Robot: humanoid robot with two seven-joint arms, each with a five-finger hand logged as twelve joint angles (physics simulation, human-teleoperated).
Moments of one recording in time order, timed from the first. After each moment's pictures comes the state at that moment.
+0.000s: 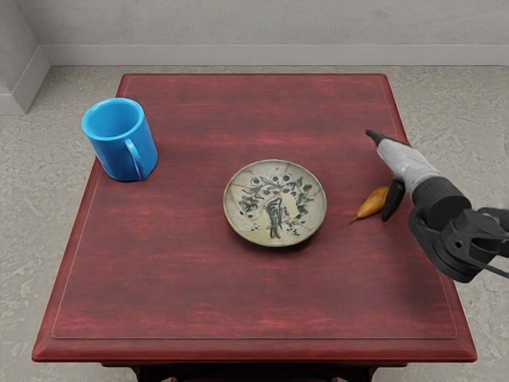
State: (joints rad) left arm 0.03 0.00 -0.06 -0.39 0.08 0.28 -0.10; right arm 0.97 -0.66 0.03 1.54 -1.25 -0.50 -0.61
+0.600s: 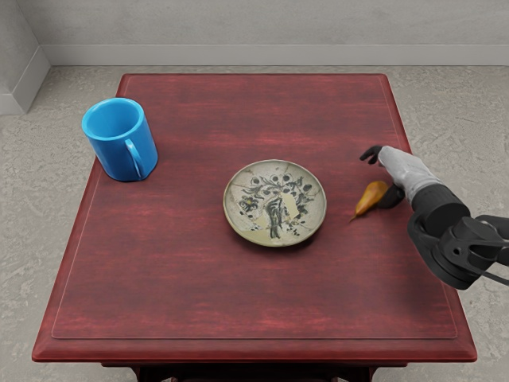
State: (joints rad) left arm 0.03 0.00 -0.06 -0.39 0.08 0.28 -0.10; right arm 0.95 -0.65 0.03 1.54 -1.25 -0.52 -0.61
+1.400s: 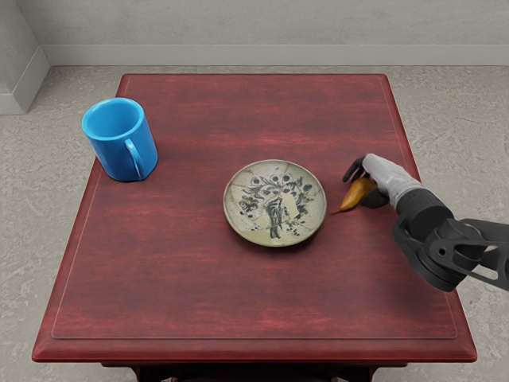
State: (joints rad) left arm 0.03 0.00 -0.06 -0.39 0.08 0.28 -0.10; right arm 0.95 -0.60 0.04 1.54 -1.18 -0.51 -0.61
